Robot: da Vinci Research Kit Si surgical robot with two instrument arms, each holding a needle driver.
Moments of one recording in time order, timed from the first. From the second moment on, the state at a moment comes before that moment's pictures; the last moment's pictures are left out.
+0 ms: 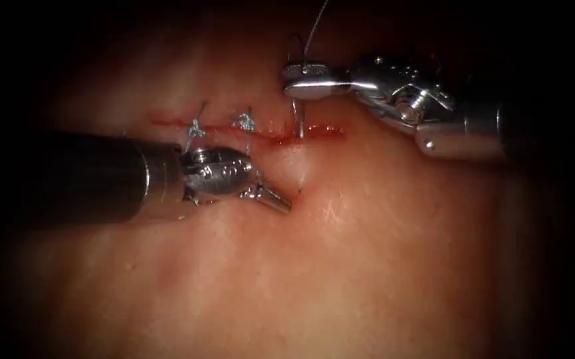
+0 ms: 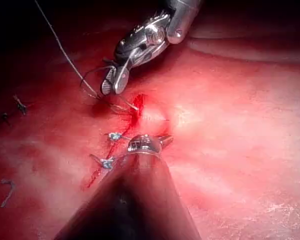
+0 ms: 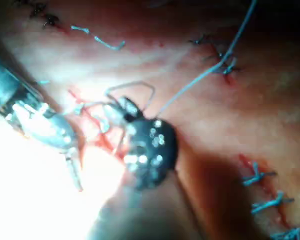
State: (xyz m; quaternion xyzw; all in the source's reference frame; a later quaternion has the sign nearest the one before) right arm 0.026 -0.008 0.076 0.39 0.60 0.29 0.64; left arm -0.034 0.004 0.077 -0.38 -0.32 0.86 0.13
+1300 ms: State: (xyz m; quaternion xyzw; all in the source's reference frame) right arm 0.026 -0.010 0.076 0.20 0.64 0.25 0.70; left arm -0.034 0.004 0.076 -0.38 -0.33 0.86 0.12
